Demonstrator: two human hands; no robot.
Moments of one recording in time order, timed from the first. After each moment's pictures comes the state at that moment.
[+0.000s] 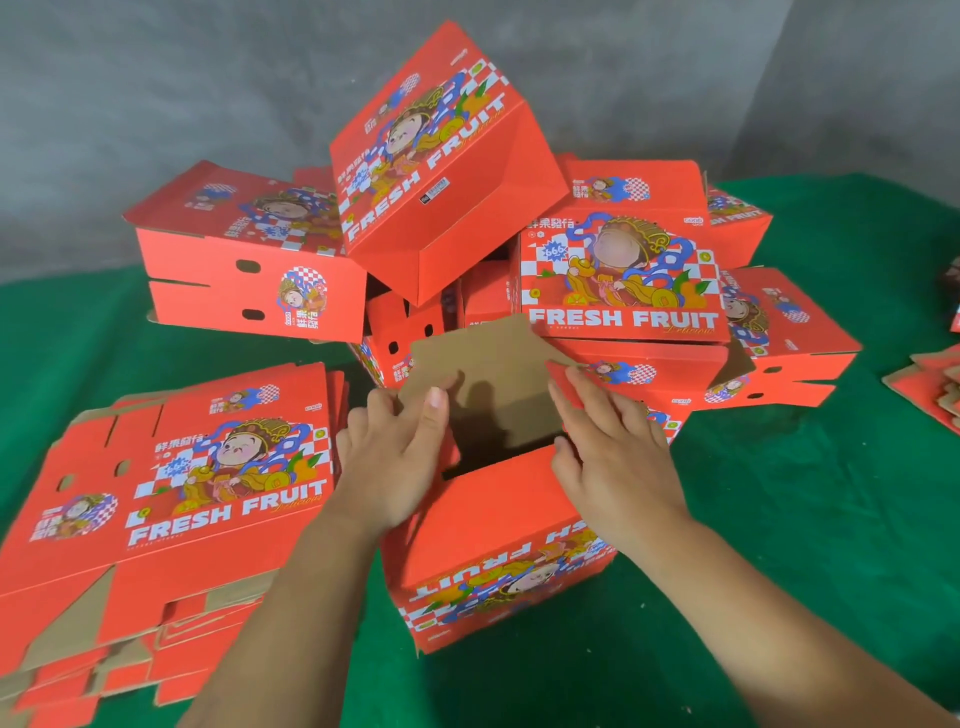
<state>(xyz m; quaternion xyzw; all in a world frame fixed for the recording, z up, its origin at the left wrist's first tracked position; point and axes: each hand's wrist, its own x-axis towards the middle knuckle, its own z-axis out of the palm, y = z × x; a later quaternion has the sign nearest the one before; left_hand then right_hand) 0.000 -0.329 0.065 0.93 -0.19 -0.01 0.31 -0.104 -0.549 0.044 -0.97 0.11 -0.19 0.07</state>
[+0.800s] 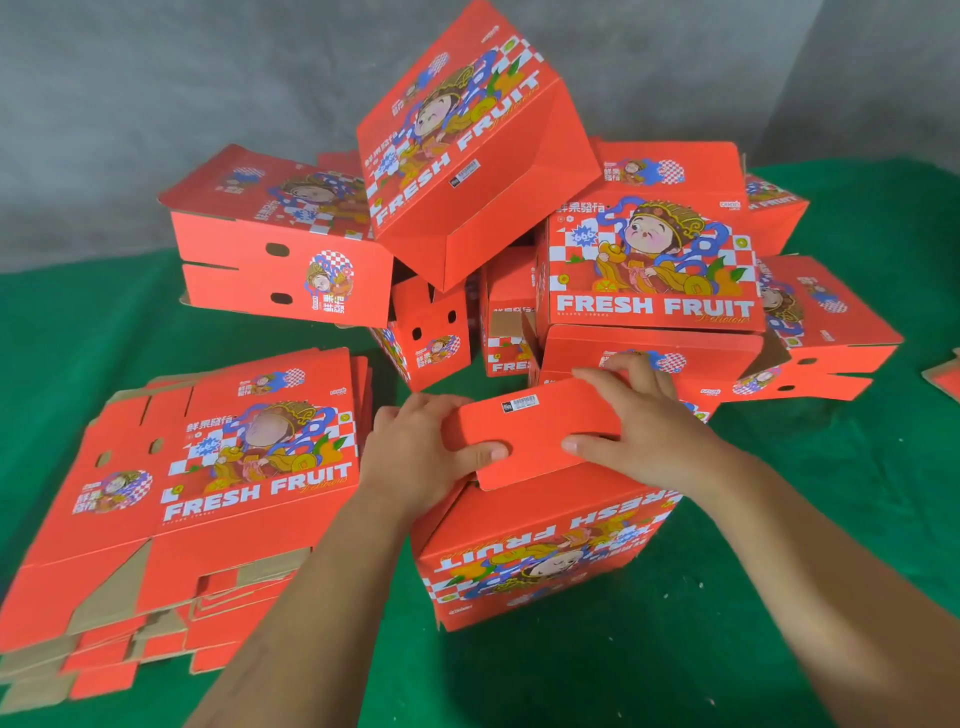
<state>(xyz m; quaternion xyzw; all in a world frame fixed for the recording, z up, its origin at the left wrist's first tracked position) 0.010 -0.323 0.053 0.95 -0.19 -0.06 0.25 -0.077 -0.585 0.062 -0.97 0.10 0.00 0.24</state>
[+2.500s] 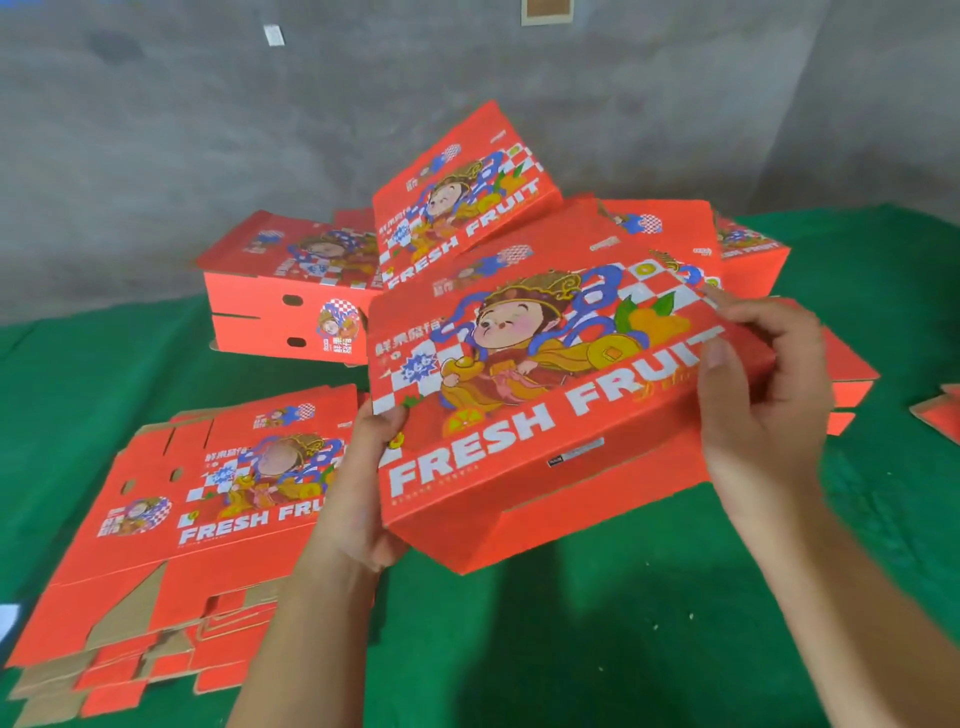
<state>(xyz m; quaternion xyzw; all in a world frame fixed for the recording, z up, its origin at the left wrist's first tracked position) -0.050 -0.311 0.119 0.46 0.04 -0.24 0.86 -0.139 -0.583 0.148 -0.70 0.00 -0.55 0.46</state>
